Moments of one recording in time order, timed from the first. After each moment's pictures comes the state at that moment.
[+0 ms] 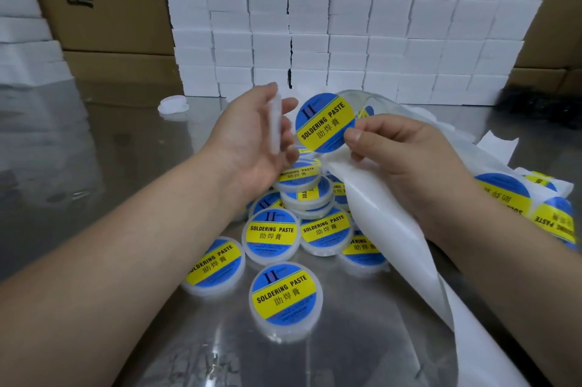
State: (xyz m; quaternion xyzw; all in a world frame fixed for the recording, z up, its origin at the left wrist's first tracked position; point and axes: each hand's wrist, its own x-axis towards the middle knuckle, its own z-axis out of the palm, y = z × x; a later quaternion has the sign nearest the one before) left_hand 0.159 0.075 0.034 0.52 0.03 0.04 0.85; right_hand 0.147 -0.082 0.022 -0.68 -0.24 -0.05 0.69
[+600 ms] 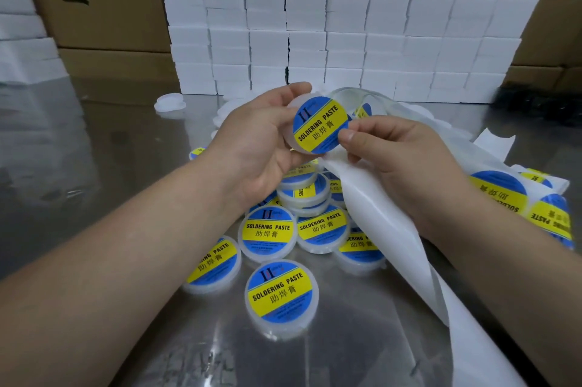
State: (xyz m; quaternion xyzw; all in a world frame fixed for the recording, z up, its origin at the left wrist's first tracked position) left_hand 0.156 0.064 0.030 0.51 -0.12 0.05 0.85; right_hand 0.148 -0.081 0.020 -0.70 -0.23 -0.05 0.67
